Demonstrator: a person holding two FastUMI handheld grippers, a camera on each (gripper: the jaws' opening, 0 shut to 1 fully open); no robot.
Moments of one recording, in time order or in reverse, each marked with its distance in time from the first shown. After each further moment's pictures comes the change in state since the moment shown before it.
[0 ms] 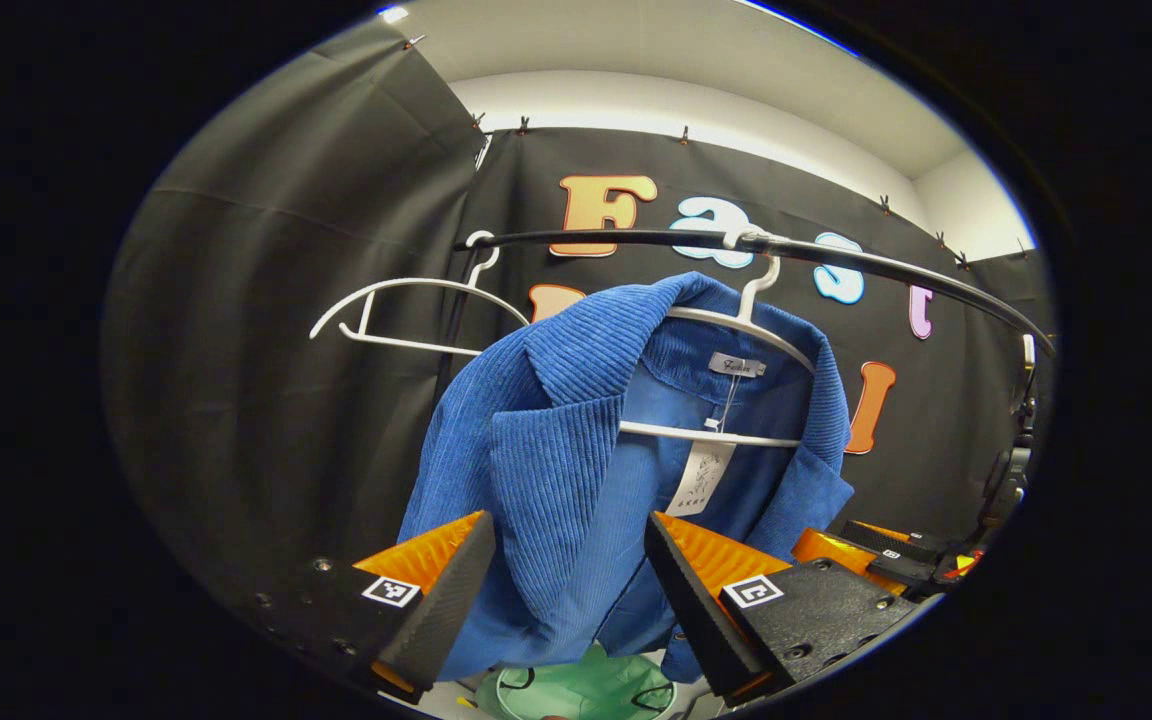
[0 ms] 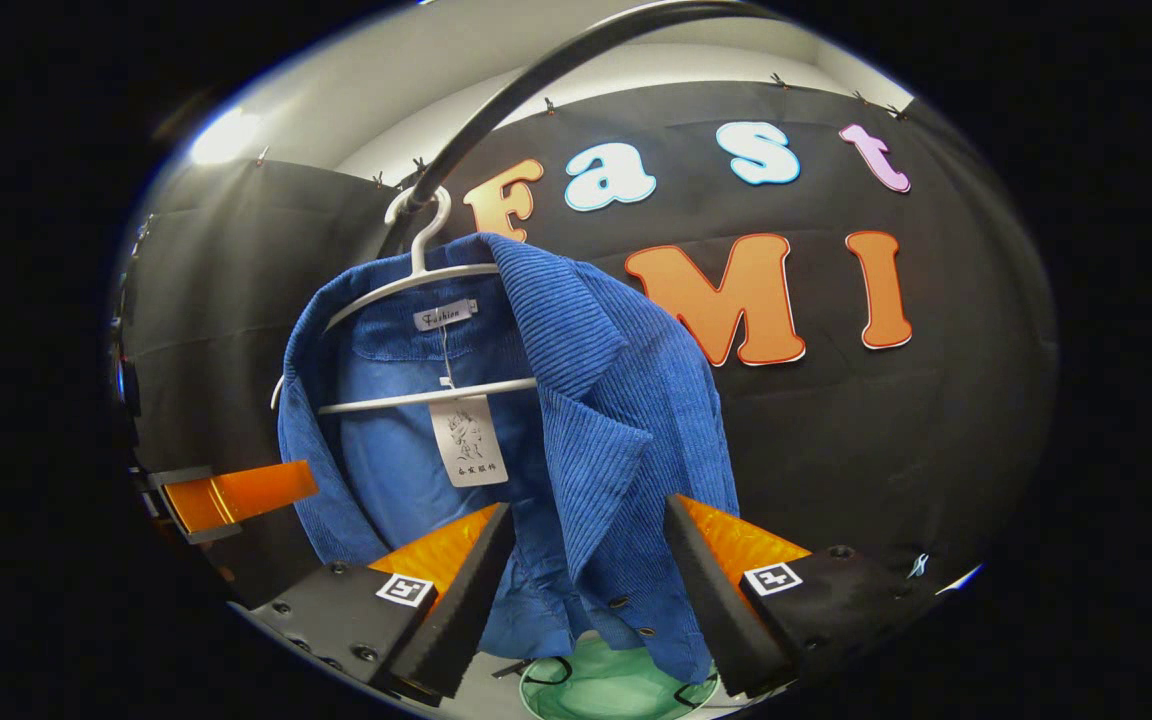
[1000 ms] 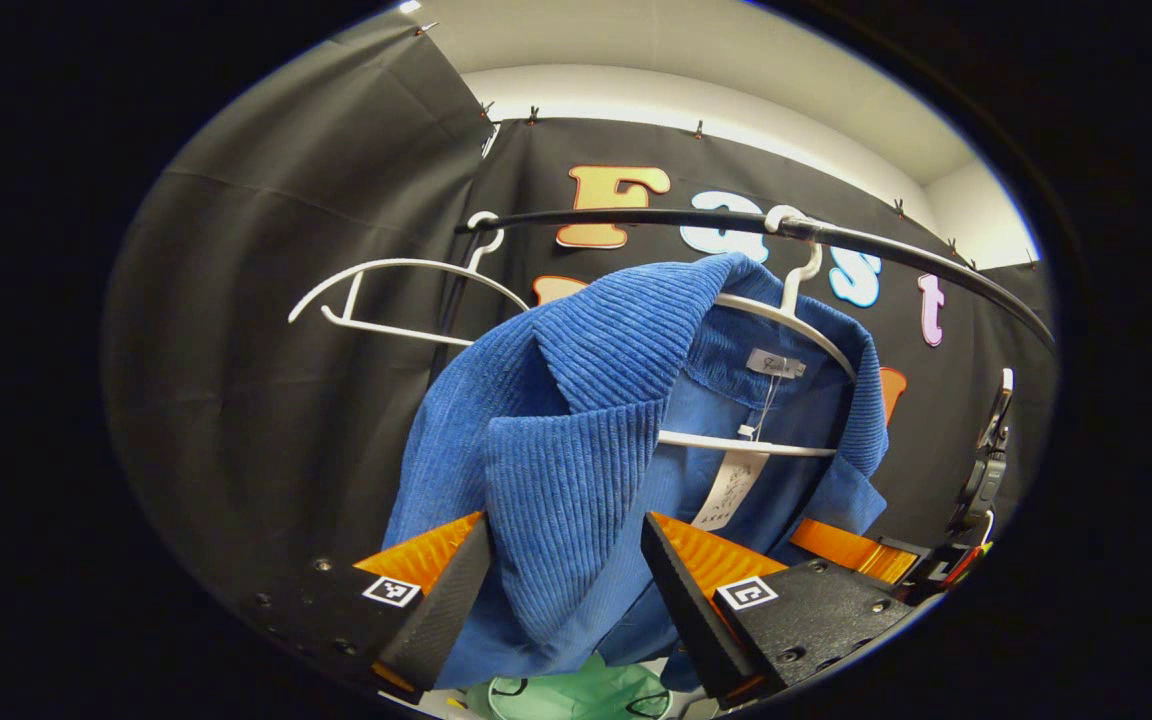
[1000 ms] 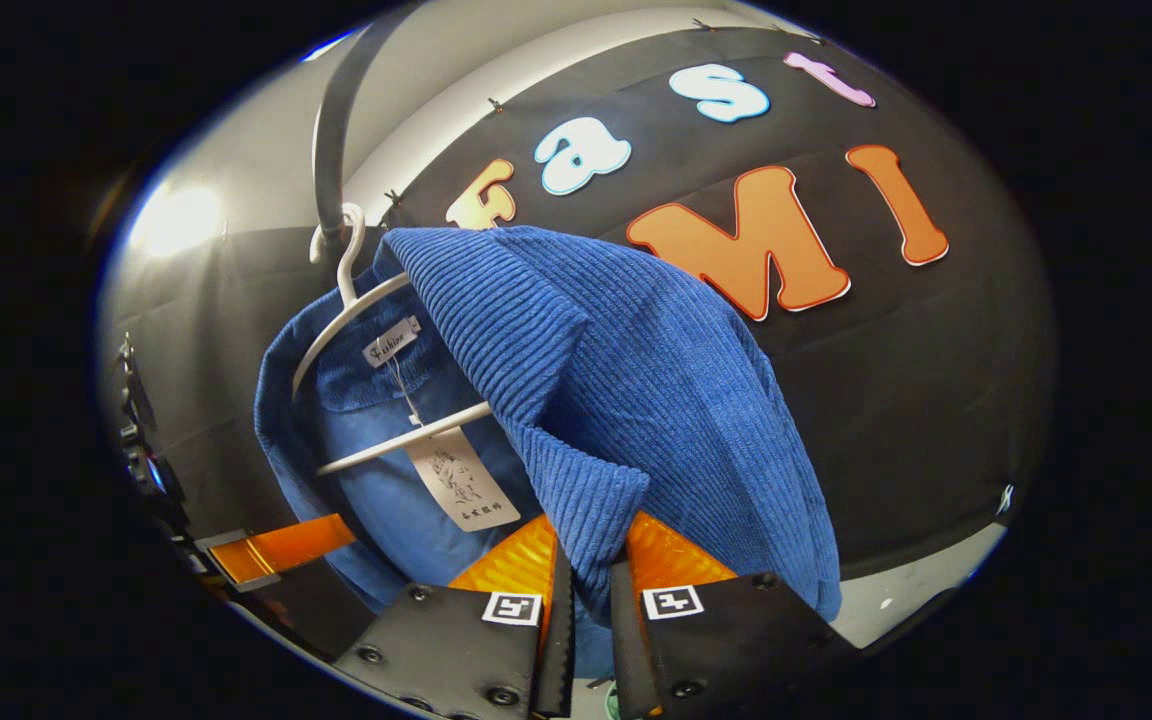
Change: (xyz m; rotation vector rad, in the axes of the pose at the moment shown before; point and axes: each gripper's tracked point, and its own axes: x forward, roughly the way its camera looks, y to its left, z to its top) left arm 0.041 -0.001 -0.005 -0.028 0.011 -0.029; right arm 0.053 -0.003 0.002 0.285 0.022 0.171
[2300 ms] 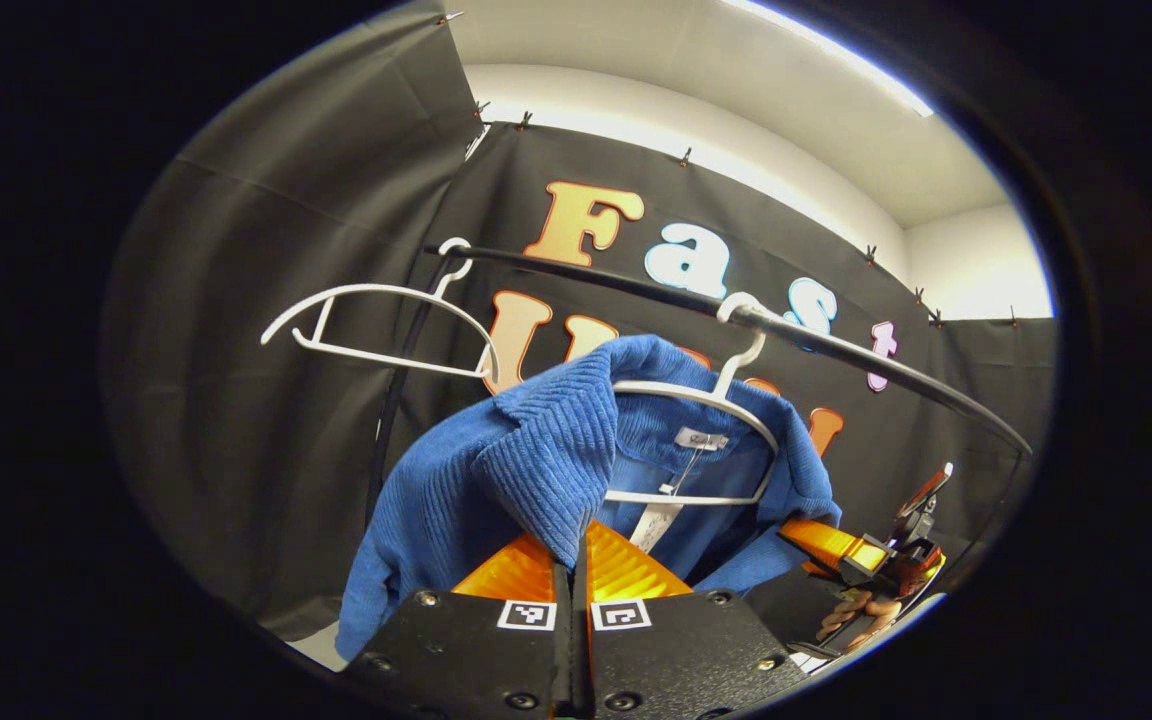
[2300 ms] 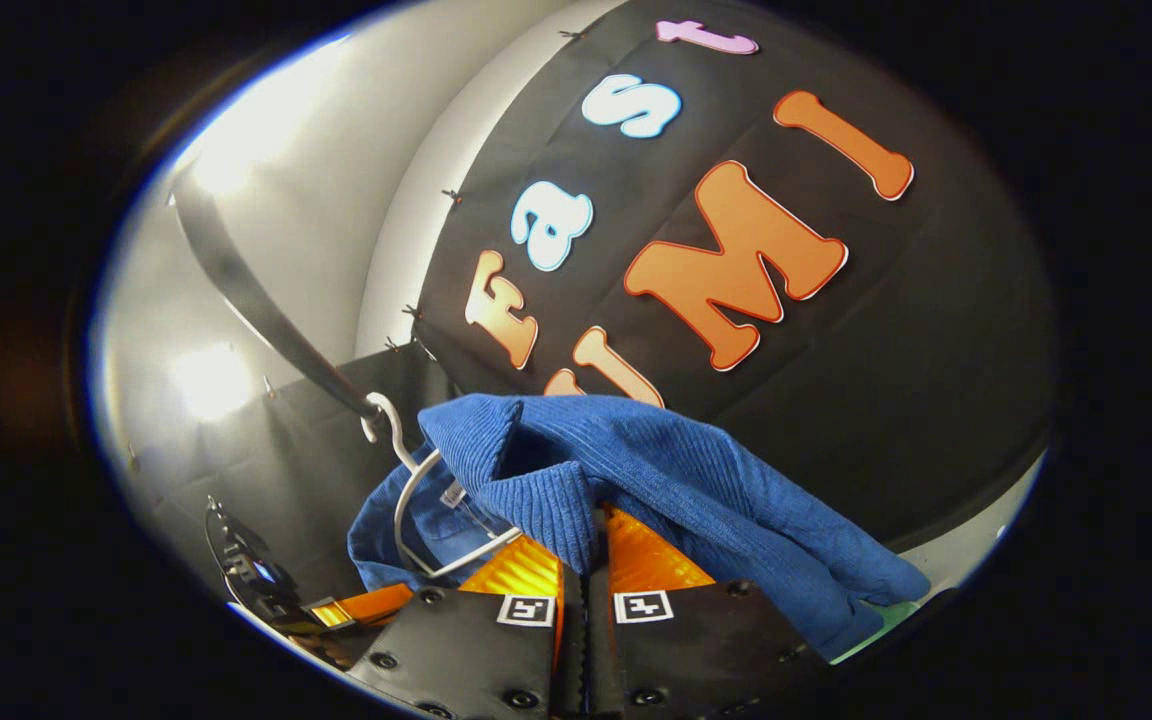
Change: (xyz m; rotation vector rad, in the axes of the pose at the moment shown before) left arm -0.042 -0.015 0.068 -0.105 -0.034 -0.128; right arm -0.050 -0.015 0.079 0.338 -0.096 0.226
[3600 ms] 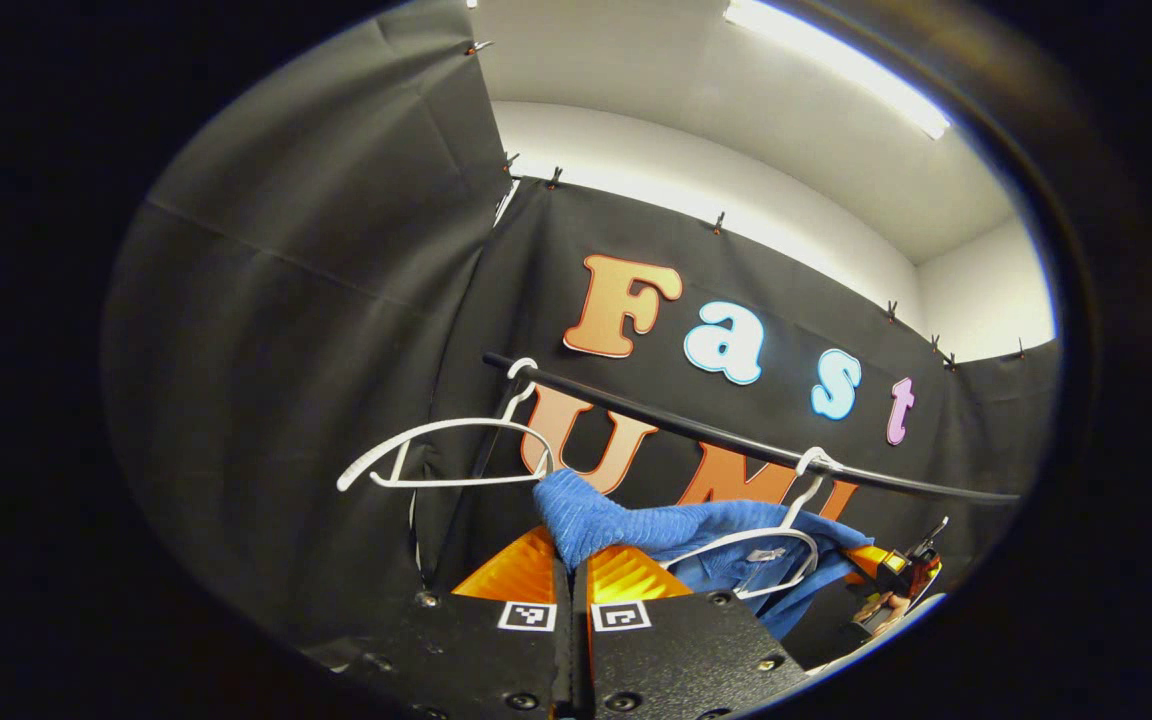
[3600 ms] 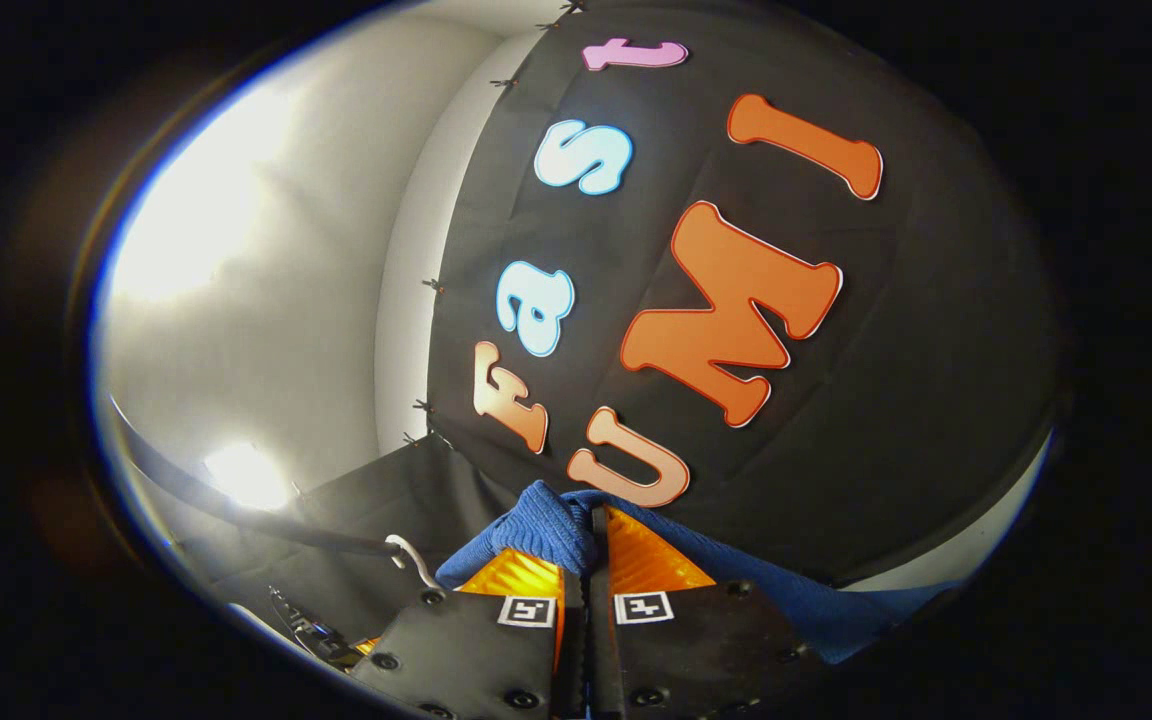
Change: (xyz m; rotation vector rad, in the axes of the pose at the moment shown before) left arm 0.009 0.090 0.119 -0.042 -0.129 0.017; right arm 0.020 -0.017 0.099 0.155 -0.161 0.049
